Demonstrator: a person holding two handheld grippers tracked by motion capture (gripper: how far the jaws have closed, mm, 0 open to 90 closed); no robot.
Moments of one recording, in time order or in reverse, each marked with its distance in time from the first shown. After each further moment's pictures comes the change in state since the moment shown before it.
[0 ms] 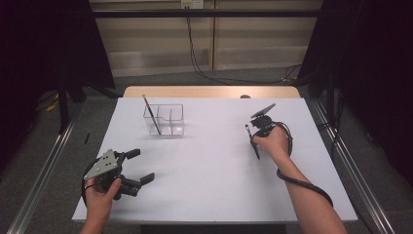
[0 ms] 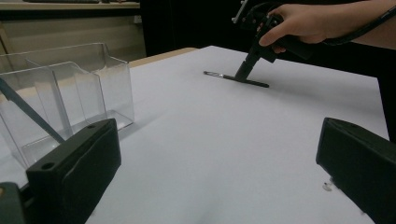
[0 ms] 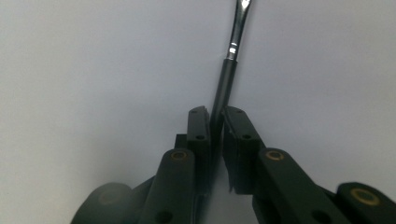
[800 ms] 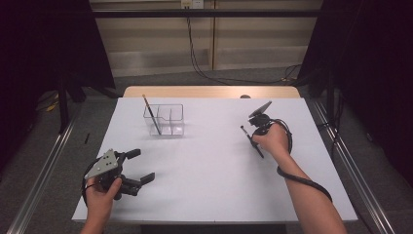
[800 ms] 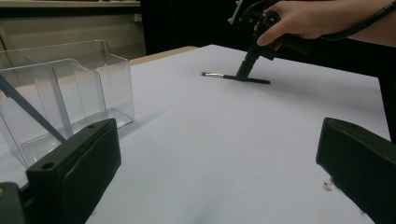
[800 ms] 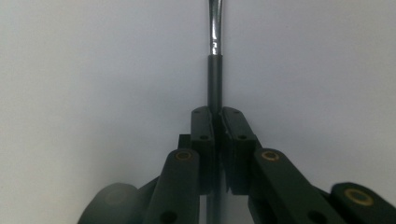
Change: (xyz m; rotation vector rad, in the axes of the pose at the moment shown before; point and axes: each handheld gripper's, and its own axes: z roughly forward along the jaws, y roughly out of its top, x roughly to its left) left arm 0.001 -0.001 0.001 0.006 0.000 -0.006; right arm 0.002 0.009 0.002 0.072 -0.018 -0.040
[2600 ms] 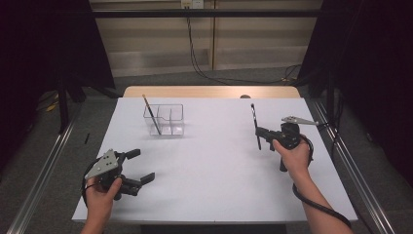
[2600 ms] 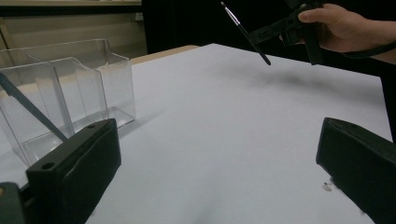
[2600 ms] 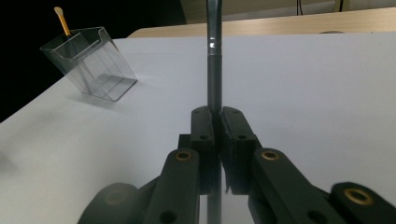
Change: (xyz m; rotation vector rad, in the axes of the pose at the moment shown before) left arm -0.001 0.000 0.000 0.003 0.007 -0.007; right arm -0.030 -0.077 -0.032 -0.783 0.347 0.065
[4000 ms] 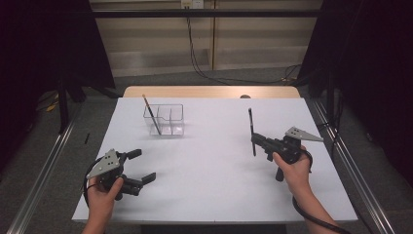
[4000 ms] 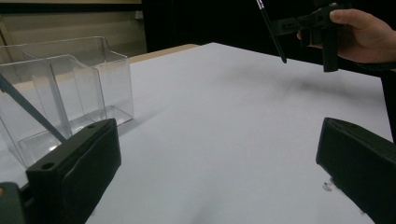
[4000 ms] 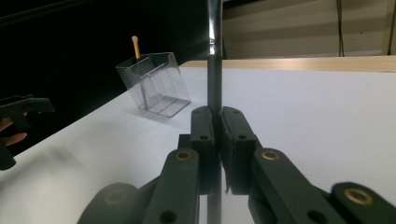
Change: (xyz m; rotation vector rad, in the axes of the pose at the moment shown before) left arm -0.001 -0.001 0.003 0.003 -0.002 -0.006; right arm 0.028 -0.024 -0.020 -0.171 0.164 -0.078
